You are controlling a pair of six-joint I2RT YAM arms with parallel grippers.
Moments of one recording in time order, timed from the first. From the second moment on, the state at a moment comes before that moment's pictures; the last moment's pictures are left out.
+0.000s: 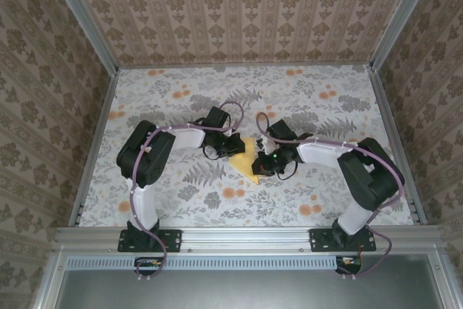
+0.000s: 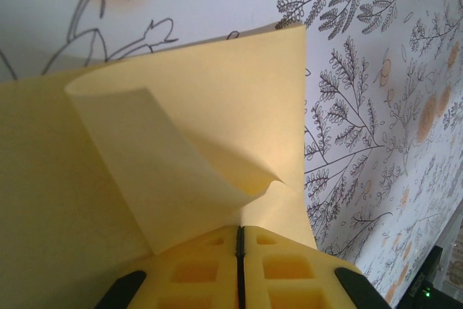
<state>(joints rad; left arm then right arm) -0.62 1.96 1.09 -0.18 0.58 -0.67 0.54 1.69 0.86 -0.33 -0.62 0.58</state>
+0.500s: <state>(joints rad) -0.62 1.94 1.09 -0.19 0.57 -0.65 0.53 1.79 0.90 -0.30 -0.55 0.58</state>
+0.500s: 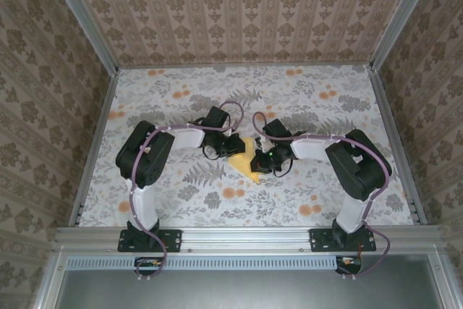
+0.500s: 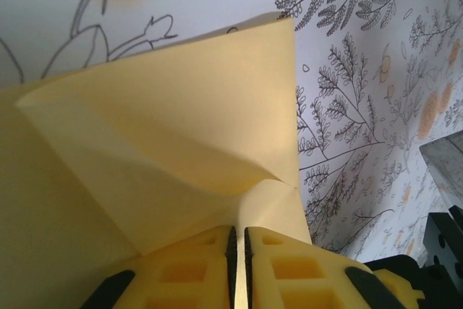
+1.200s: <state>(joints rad) -0.70 1.85 0.96 -0.06 0.64 -0.66 0.53 1.79 0.90 -0.32 -0.55 0.57</state>
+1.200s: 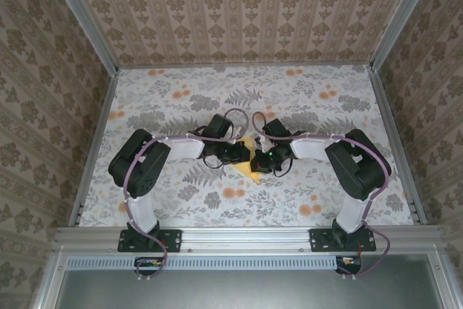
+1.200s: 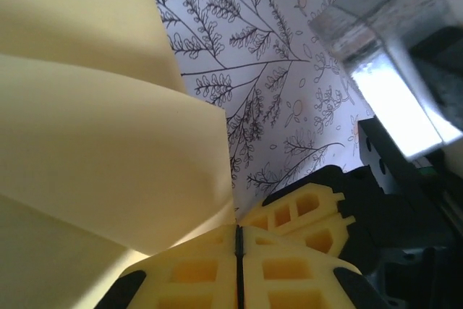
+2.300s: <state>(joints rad) -0.60 1.95 1.09 -0.22 0.63 -0.56 0.54 1.80 0.94 -0.39 -0.51 0.51</state>
